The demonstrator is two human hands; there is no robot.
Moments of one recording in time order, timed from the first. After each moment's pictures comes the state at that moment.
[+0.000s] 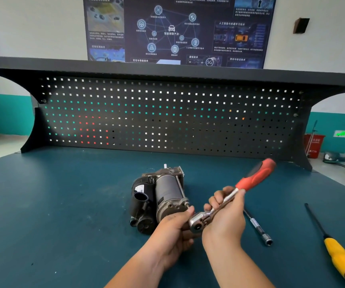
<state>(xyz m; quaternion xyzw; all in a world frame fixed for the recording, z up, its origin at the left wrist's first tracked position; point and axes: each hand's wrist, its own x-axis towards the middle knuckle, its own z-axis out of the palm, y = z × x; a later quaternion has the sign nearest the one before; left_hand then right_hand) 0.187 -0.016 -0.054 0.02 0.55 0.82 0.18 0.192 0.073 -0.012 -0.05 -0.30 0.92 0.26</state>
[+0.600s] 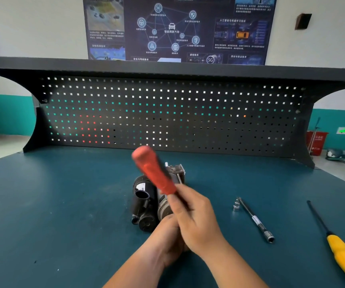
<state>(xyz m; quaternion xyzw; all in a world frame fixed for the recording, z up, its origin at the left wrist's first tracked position) 0.182 -0.022 -0.063 0.04 0.56 0.81 0.18 0.204 0.058 -0.023 0.32 -0.73 0.52 0.31</state>
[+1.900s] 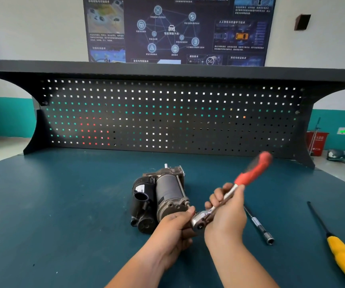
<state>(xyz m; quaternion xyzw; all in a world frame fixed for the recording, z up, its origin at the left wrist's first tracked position) 0.188 -0.014 -0.055 0.02 0.58 0.81 0.13 0.192 0.078 -0.008 -0.05 -0.33 0.91 0.23</state>
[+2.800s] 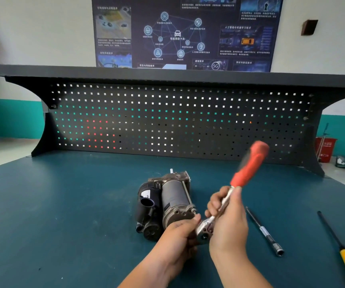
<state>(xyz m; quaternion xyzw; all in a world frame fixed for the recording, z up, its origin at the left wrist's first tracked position) 0.189 -0.017 -0.052 0.02 0.57 0.81 0.14 0.199 0.067 -0.010 0.04 -0.43 0.87 0.25</state>
